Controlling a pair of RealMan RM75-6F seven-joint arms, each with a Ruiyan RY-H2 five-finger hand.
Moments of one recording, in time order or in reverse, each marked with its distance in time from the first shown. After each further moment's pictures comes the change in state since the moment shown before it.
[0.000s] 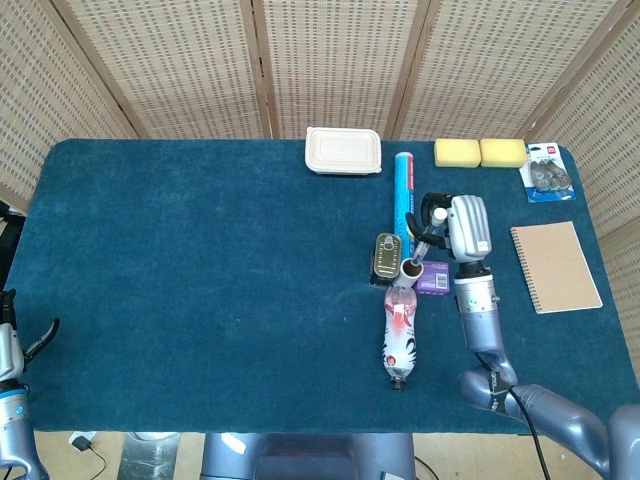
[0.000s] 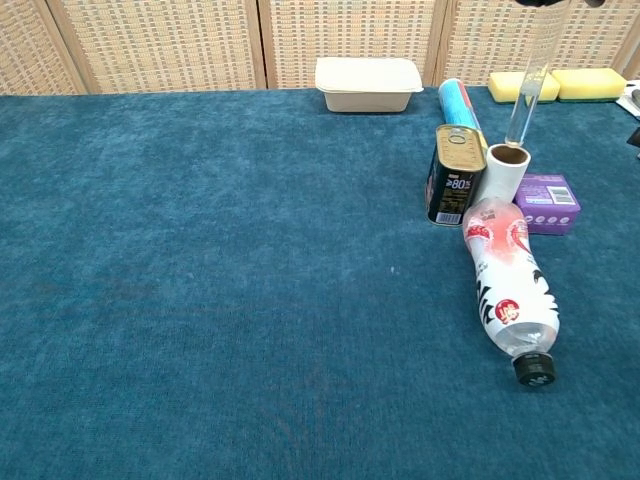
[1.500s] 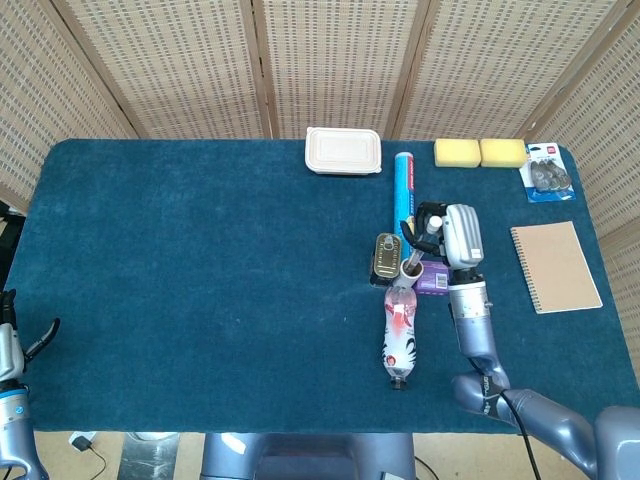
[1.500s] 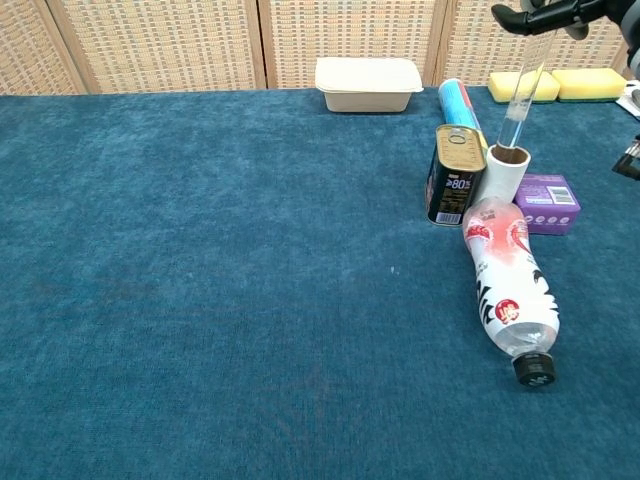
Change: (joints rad) left arm 0.000 0.001 0.001 -0.001 0.001 -0.002 0.001; right arm -0.006 -0.063 -0.021 0.060 0.000 -0.009 0.077
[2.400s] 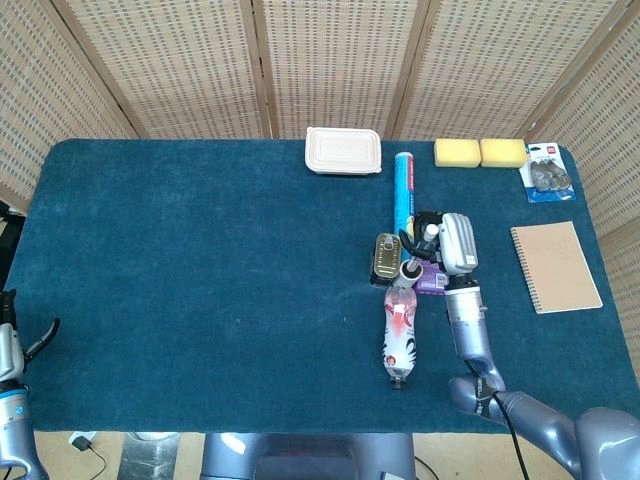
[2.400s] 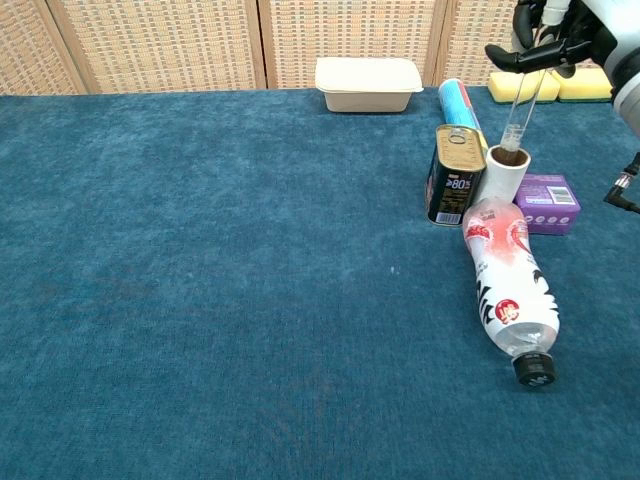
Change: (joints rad) left arm 0.000 0.000 0.000 0.000 0.001 0.001 -0.002; right arm -0.002 -0.074 -0.025 0.126 -0.007 -0.025 0.073
